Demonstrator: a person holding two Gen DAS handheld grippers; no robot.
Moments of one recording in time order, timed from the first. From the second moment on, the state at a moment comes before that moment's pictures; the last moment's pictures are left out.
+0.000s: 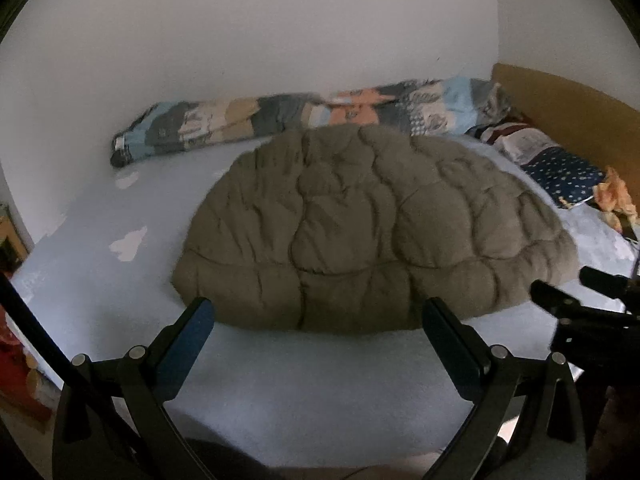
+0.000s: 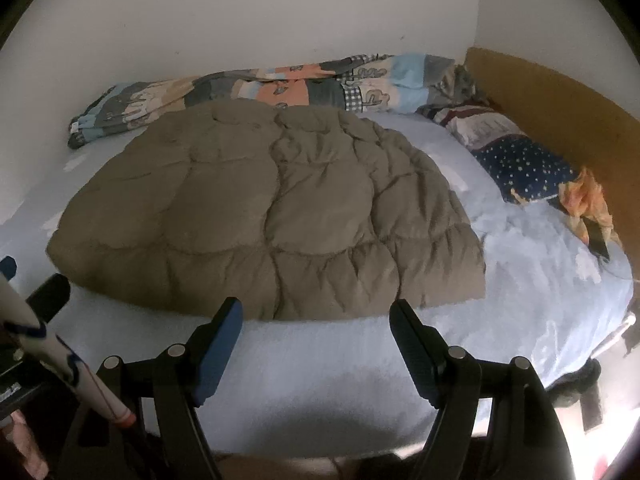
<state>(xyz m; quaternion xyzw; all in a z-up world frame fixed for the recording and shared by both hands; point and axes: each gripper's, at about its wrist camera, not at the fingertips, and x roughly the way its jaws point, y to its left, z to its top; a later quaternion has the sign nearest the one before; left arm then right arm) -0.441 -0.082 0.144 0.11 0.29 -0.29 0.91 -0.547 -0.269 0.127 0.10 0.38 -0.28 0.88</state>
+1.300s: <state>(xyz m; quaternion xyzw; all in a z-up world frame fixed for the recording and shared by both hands) -0.453 -0.051 0.252 0.13 0.26 -0.20 0.94 -0.583 -0.228 0.226 0.11 0.32 -0.22 0.92</state>
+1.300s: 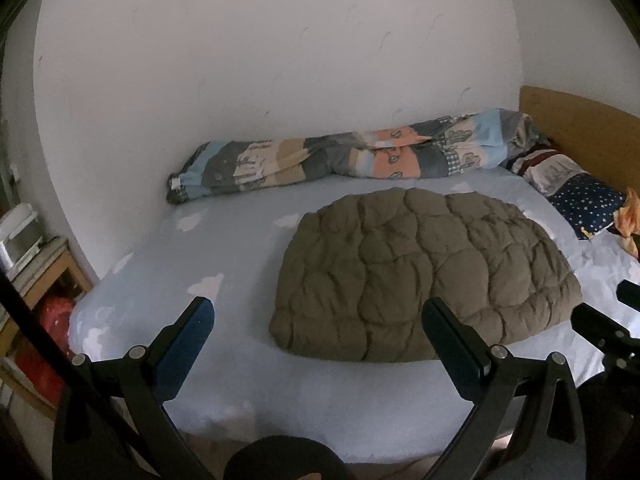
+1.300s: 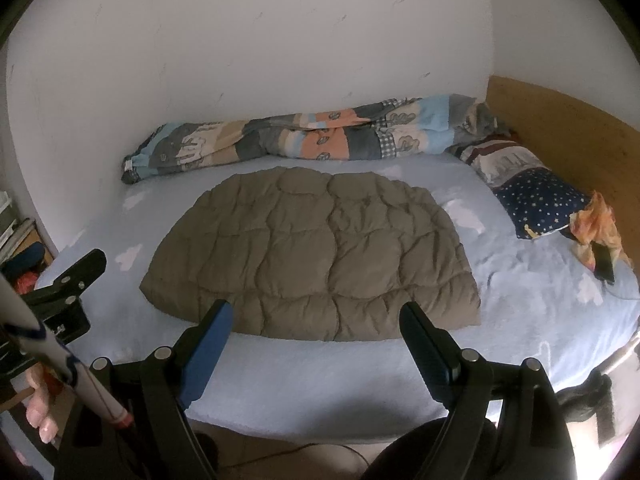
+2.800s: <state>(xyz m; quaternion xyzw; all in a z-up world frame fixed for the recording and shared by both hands) -0.470 -0.054 0.258 0.11 0.26 -0.21 0.94 -0.590 -0.202 0.265 0.07 0.24 -0.23 0.94</state>
